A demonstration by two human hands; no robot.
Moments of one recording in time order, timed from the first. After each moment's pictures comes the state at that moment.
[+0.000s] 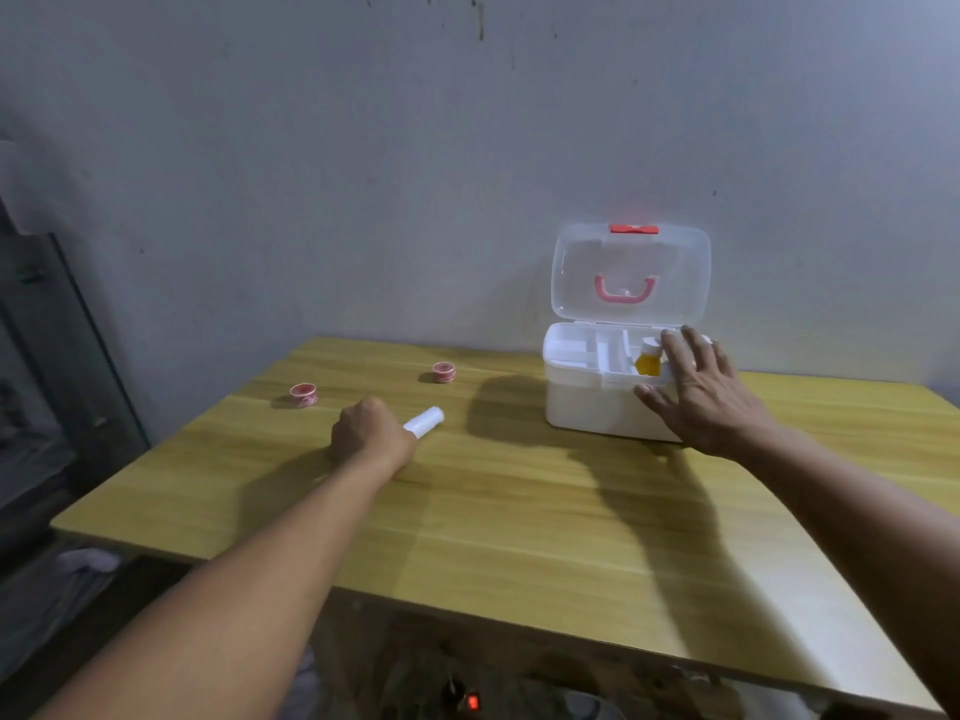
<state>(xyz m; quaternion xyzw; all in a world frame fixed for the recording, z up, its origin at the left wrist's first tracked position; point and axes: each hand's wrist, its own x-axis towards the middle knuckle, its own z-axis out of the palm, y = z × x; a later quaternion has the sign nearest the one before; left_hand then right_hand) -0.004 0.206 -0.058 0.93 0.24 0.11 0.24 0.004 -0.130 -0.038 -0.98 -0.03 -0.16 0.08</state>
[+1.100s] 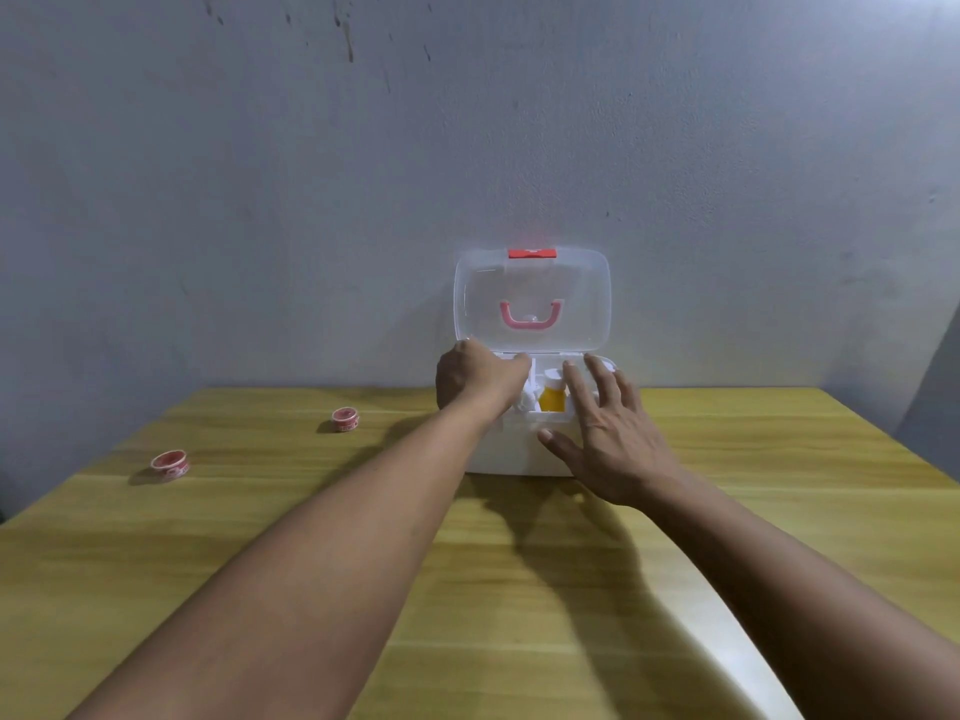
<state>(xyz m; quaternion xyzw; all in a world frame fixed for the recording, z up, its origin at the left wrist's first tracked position) 0.052 0.005 0.014 0.88 0.05 0.14 0.45 -0.002 -0.131 -0.039 -0.98 -0.05 -0.18 0.08</state>
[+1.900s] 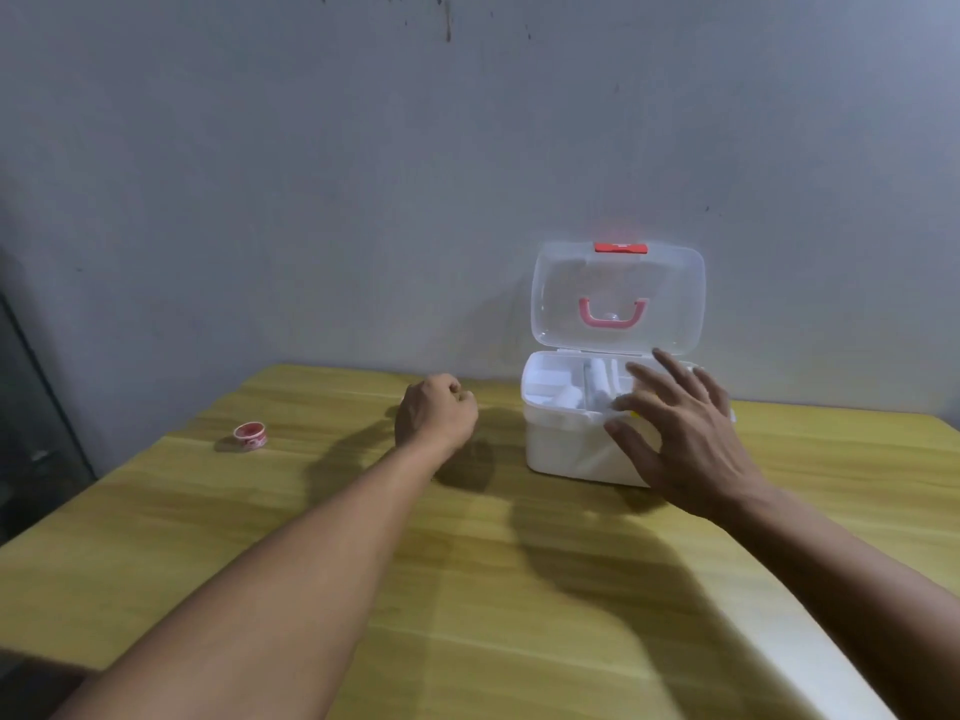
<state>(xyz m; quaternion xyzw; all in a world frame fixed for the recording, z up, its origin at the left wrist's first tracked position) 0.089 0.126 -0.051 0.91 0.08 0.20 0.36 0.014 -0.117 -0.047 -0.93 -0.13 -0.31 0.11</state>
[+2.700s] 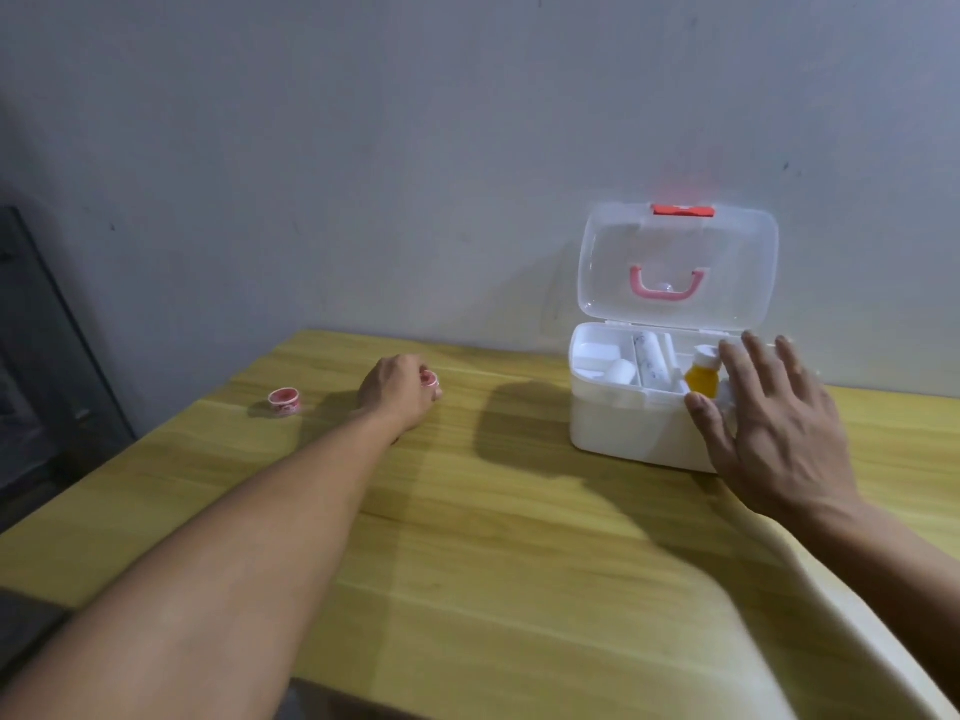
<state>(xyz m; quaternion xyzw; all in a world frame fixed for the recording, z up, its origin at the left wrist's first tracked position) 0.124 0.220 -0.080 0.95 0.05 0.18 0.26 0.016 -0.122 -0.065 -0.94 0.00 -0.34 0.04</state>
